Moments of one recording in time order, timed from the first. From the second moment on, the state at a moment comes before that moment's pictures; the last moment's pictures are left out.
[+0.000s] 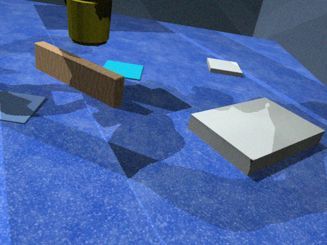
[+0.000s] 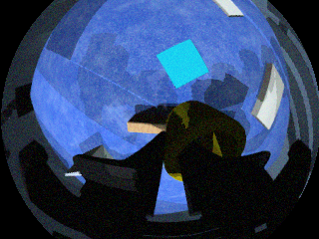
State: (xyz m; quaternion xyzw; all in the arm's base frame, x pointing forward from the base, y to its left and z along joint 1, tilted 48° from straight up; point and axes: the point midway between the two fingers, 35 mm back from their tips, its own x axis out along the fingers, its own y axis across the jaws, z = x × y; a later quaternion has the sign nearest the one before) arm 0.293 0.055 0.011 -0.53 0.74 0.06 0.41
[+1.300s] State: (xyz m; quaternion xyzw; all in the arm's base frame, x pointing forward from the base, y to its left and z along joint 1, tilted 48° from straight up) arm 0.333 0.091 -0.029 -0.53 0.74 0.06 0.42
